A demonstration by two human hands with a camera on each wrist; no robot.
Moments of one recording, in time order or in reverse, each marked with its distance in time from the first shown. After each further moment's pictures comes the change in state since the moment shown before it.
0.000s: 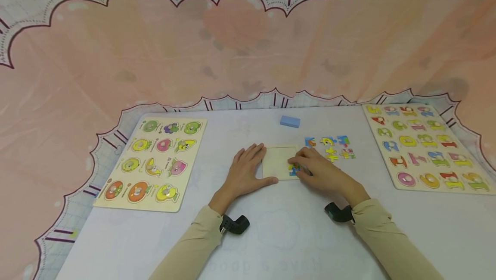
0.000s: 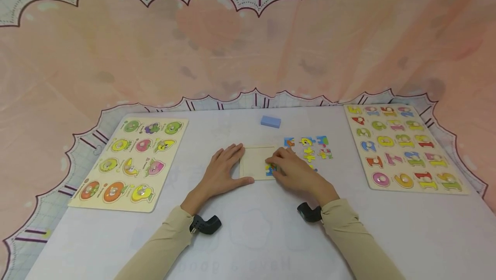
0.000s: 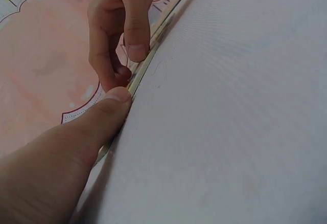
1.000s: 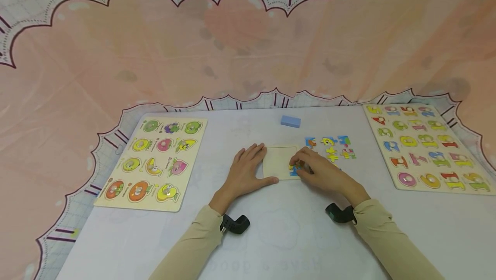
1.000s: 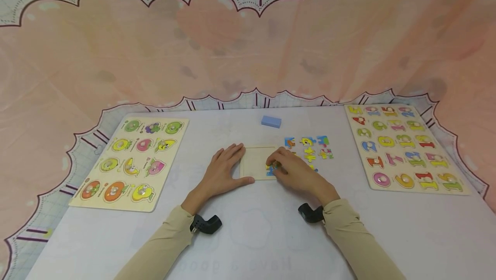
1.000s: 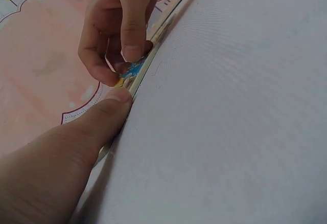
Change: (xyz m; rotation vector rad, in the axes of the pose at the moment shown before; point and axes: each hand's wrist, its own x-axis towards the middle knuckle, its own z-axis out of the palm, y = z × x) left_hand 0.000 0.000 0.000 -0.038 0.016 0.004; right_hand 0.001 0.003 0.003 0.127 0.016 0.015
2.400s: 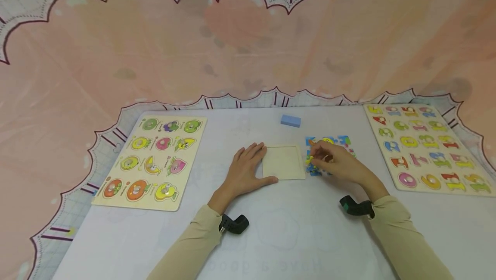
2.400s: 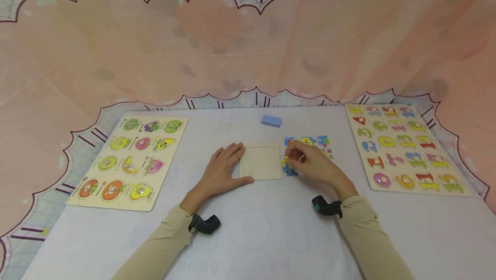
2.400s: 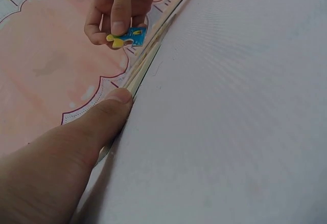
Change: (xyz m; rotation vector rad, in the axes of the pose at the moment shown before) left_hand 0.000 -0.001 0.001 0.002 0.005 0.013; right_hand -0.012 0.029 -0.032 0.214 0.061 0.081
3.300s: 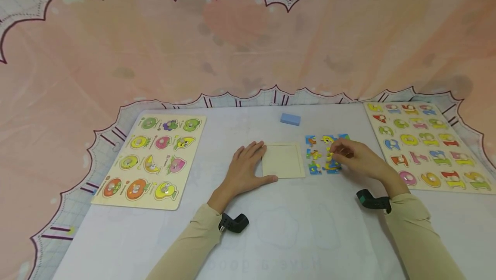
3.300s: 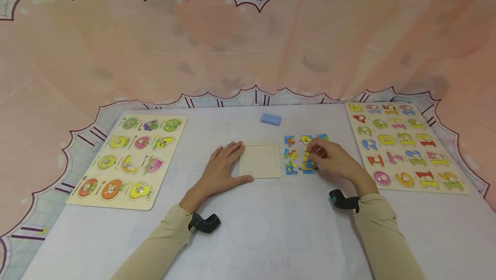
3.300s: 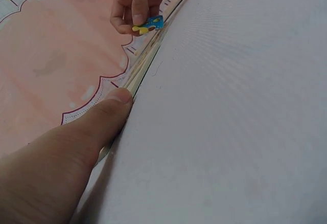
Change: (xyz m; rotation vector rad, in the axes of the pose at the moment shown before) left_hand 0.001 0.000 0.001 0.014 -0.014 -0.009; right_hand -0.020 0.026 -0.033 -0.101 0.013 0.088
